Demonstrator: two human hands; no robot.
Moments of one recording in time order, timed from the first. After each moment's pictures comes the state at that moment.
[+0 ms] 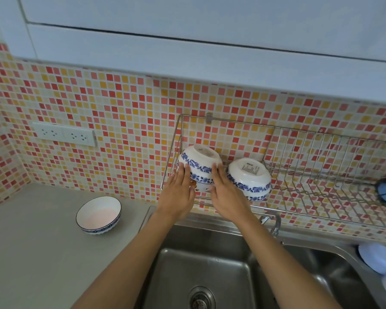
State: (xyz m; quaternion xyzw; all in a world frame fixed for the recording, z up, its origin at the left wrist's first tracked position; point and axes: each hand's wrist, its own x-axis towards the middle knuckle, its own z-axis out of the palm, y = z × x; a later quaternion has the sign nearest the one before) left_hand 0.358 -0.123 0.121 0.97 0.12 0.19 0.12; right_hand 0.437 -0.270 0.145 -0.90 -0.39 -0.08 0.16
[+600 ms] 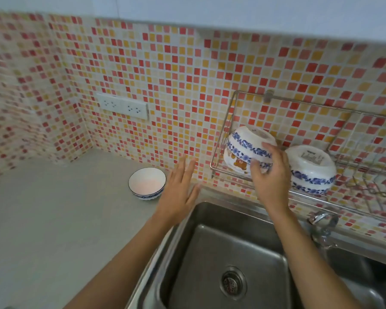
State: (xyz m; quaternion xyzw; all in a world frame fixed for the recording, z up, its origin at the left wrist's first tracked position) left_hand 0.245 -0.079 0.094 0.93 0.18 0.26 0.21; right_hand 0.405 -0.237 0.143 -0.77 -0.32 -0.21 0.51
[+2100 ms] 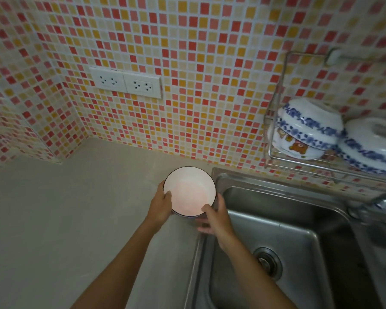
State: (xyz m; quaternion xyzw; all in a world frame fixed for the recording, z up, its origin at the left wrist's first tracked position) left_hand 0.193 0.083 -0.034 0.68 0.36 0.14 0.62; right_hand 0.267 -0.071 -0.023 -0.70 -0.01 0.36 0.62
